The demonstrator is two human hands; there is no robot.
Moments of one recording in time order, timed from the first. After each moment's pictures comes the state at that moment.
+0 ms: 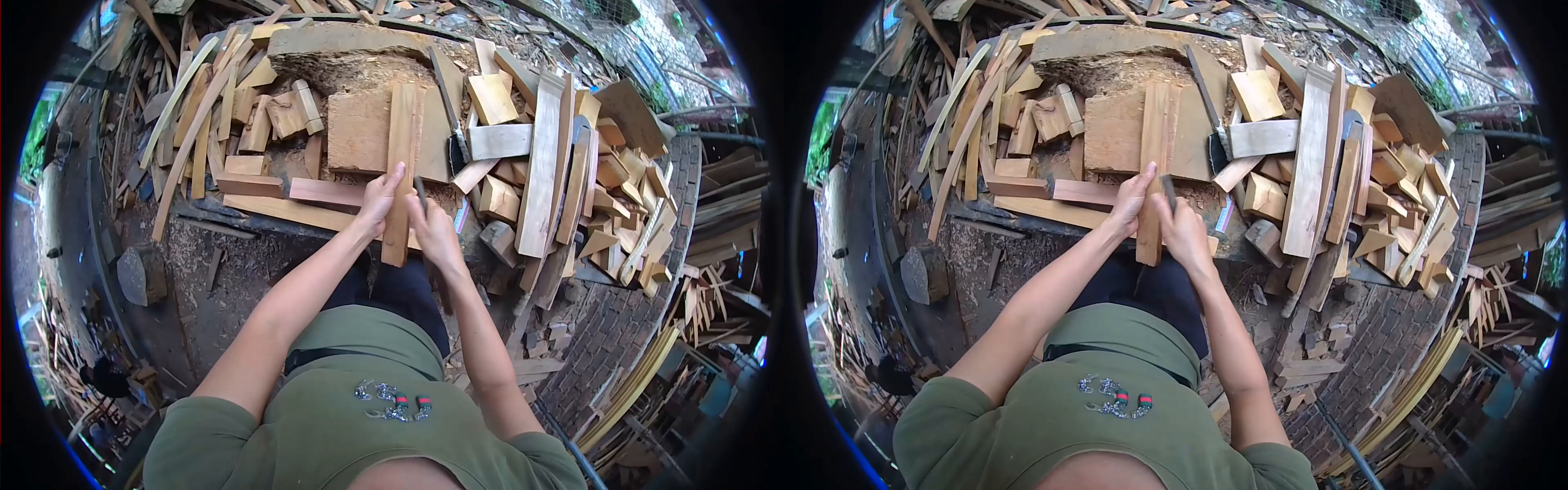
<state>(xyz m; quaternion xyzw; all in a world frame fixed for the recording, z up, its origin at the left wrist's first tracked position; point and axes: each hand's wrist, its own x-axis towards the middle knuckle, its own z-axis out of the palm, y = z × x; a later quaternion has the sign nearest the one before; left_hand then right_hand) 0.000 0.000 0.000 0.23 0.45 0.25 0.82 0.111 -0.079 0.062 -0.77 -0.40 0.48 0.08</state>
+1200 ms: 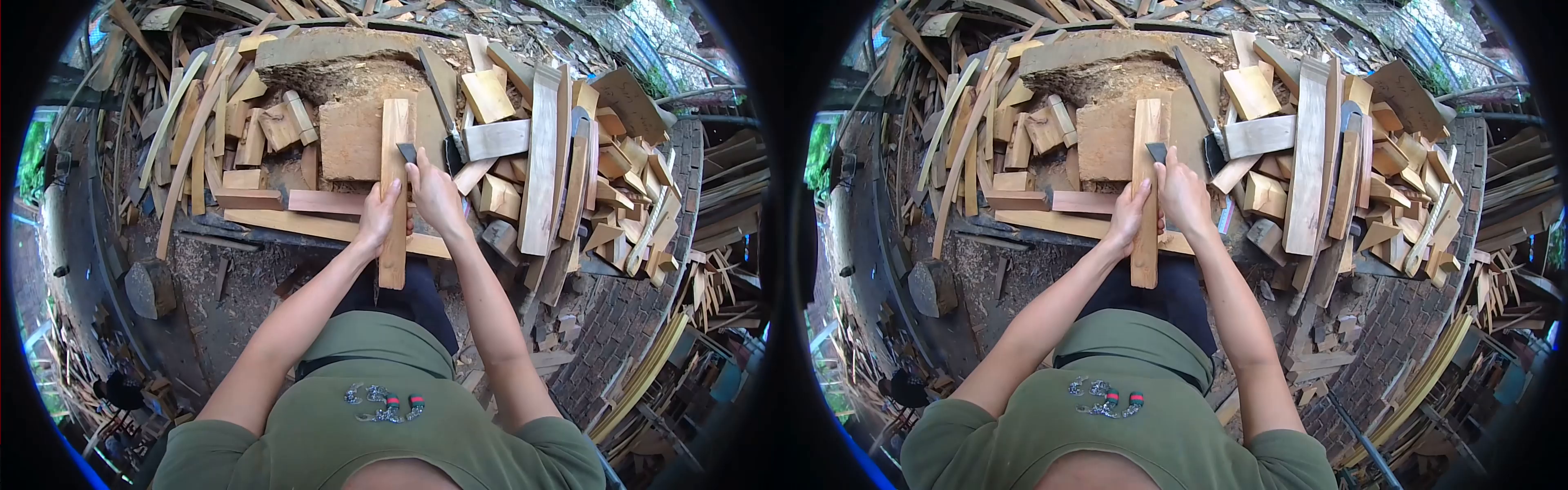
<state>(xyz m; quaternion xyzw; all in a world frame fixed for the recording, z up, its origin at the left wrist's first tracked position) -0.002 -0.007 0.048 0.28 0.50 0.19 0.80 0.122 -0.011 0.075 -0.79 -0.51 0.27 0.20</state>
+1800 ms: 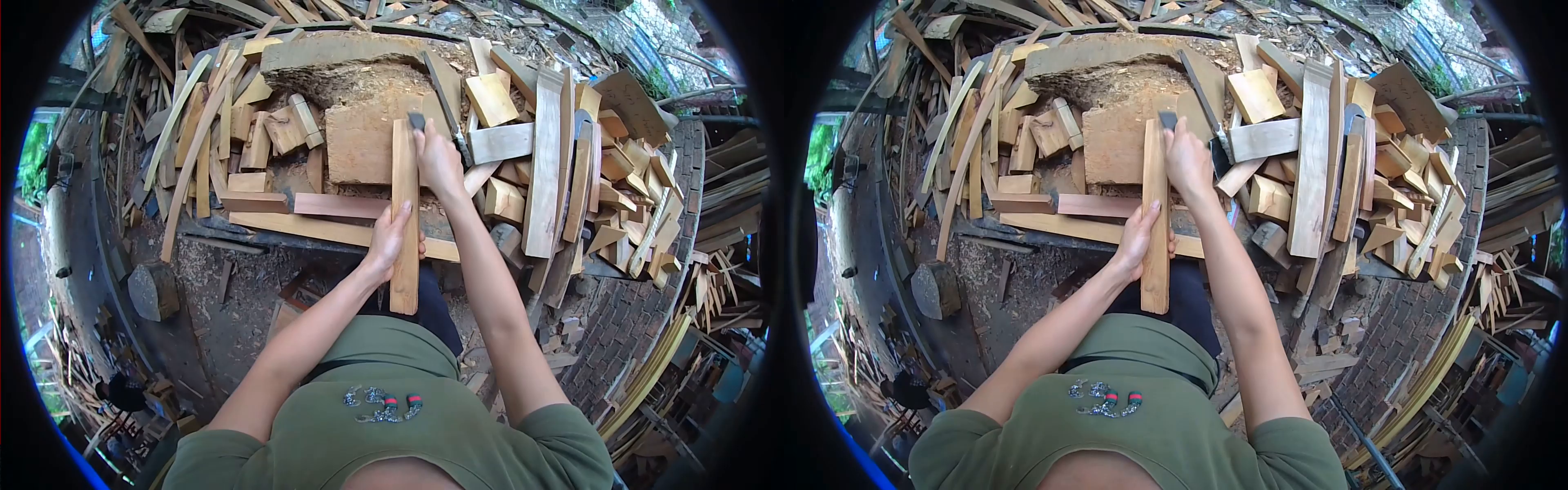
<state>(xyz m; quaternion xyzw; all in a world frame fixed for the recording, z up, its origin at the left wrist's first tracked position) -0.008 -0.031 0.066 0.24 0.48 0.16 0.83 0.138 0.034 0.055 -0.81 -0.51 0.21 0.20</state>
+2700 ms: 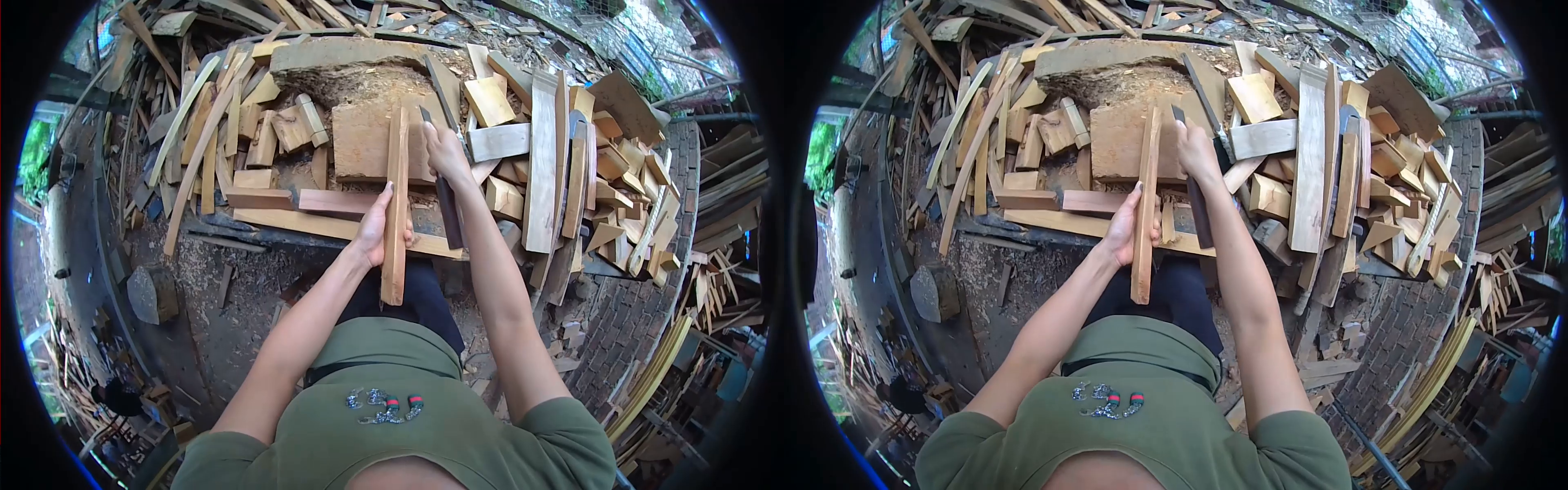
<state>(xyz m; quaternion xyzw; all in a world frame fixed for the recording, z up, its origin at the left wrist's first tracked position) -0.037 -0.016 0.060 0.09 0.40 0.14 0.90 0.150 0.034 0.058 -0.77 -0.38 0.41 0.30</state>
